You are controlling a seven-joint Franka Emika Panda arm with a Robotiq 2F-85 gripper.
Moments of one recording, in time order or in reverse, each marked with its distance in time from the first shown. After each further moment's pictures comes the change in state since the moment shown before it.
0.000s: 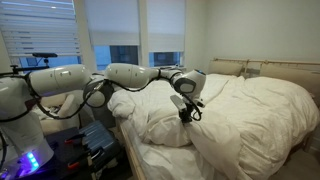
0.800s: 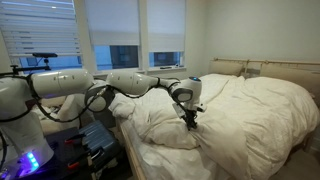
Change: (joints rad) arm 0.031 0.077 -0.022 -0.006 0.000 0.287 0.134
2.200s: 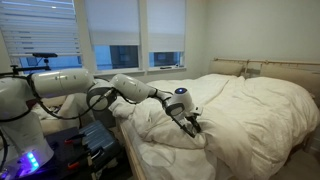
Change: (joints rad) arm 0.044 0.003 0.038 -0.261 0.000 0.712 -0.031
